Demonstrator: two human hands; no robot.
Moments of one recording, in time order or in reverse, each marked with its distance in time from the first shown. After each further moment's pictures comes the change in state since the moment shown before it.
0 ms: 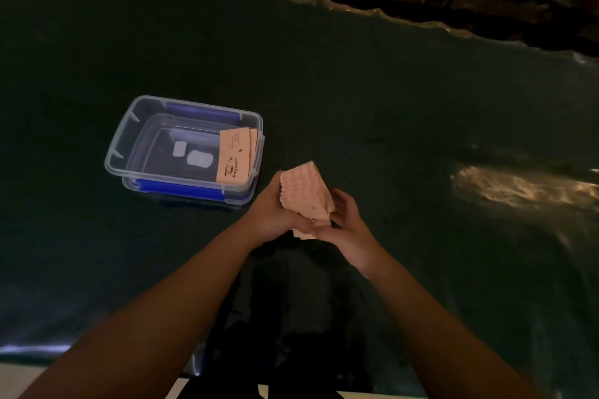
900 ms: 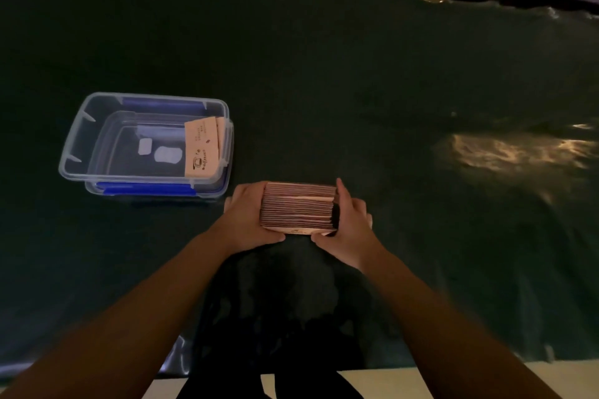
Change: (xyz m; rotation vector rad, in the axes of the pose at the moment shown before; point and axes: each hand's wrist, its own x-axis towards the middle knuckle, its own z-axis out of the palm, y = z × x) left_hand 0.004 -0.048 0.004 0.653 -0.010 0.086; right_hand -0.014 0.042 -0.028 -0.608 0.194 -0.026
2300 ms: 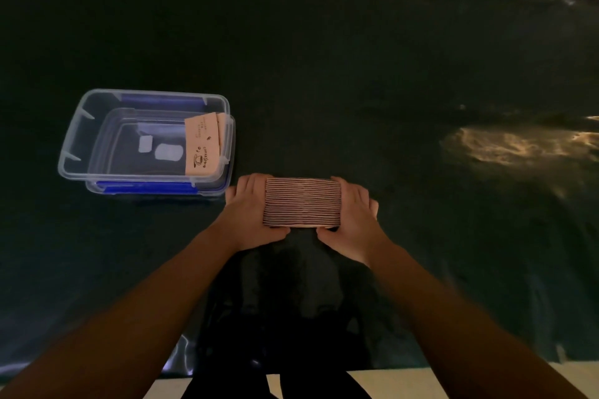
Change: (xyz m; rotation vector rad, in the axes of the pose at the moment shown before) left_hand 0.007 0.001 0.001 0.205 0.050 0.076; right_hand 0.016 0.008 0.002 -0.195 0.112 -0.231
